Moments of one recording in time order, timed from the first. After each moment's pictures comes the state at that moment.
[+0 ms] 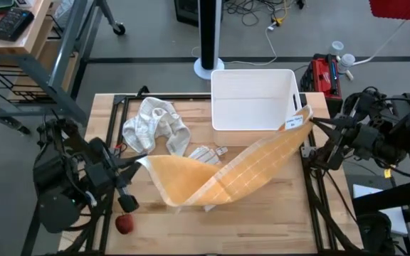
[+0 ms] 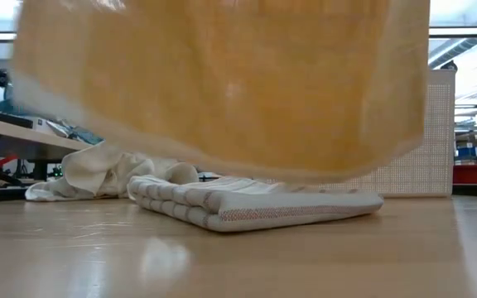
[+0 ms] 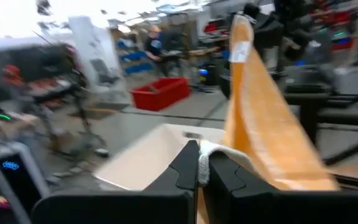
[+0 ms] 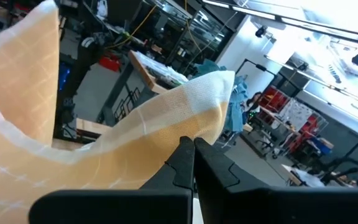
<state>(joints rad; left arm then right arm) -0.98 1.45 1.85 -0.85 -1.53 -0.35 1.15 0.98 1.49 -0.18 1.57 -0.85</state>
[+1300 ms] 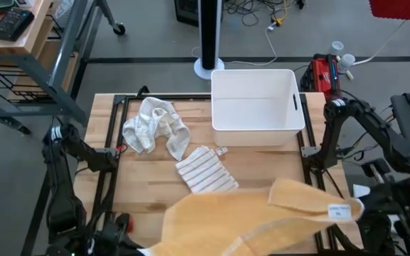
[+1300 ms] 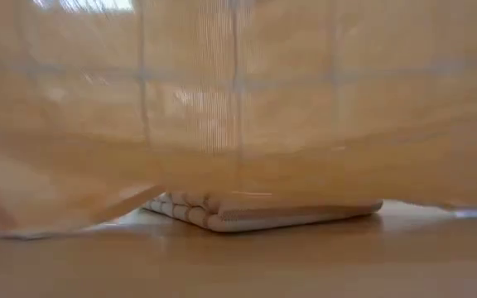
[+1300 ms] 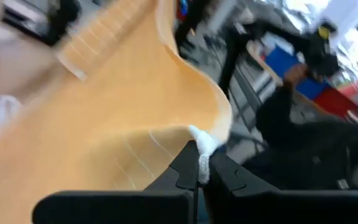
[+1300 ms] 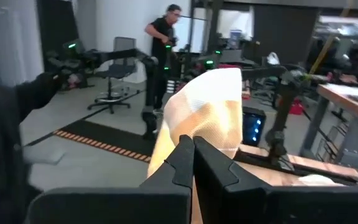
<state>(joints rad) -1.24 1.53 1.34 -0.18 -1.10 -0.96 1.92 1.09 1.31 -0.18 1.57 -0.08</state>
